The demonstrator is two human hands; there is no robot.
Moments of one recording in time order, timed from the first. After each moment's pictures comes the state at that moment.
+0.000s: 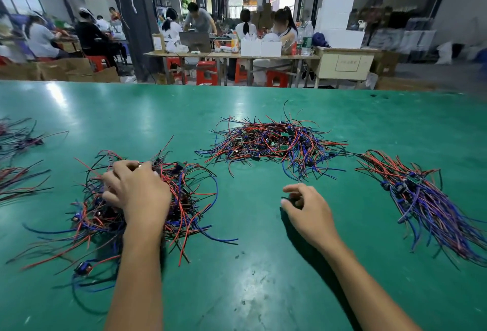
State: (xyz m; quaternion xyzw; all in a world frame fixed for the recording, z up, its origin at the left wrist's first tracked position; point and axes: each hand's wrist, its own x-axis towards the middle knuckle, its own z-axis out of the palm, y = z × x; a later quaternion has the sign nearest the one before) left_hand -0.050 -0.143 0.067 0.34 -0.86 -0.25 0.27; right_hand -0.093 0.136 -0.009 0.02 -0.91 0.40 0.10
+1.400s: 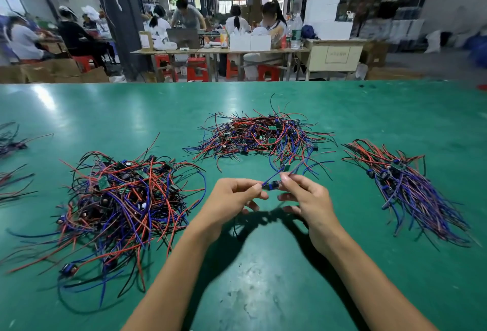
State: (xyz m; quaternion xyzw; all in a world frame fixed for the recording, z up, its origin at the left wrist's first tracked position) left_hand -0.061 -0.028 0.038 -0.02 -0.76 -0.65 -0.05; right_hand -0.066 0.143 0.022 -0.05 -0.65 0.76 0.01
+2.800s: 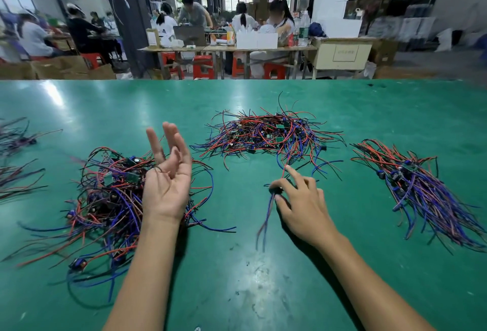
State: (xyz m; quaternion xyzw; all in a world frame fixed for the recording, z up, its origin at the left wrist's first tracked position) left_hand -0.062 -0.110 0.069 -0.09 0.06 -0.99 0.08; right_hand -0.087 0.138 -0.011 0.14 -0.96 0.20 0.12
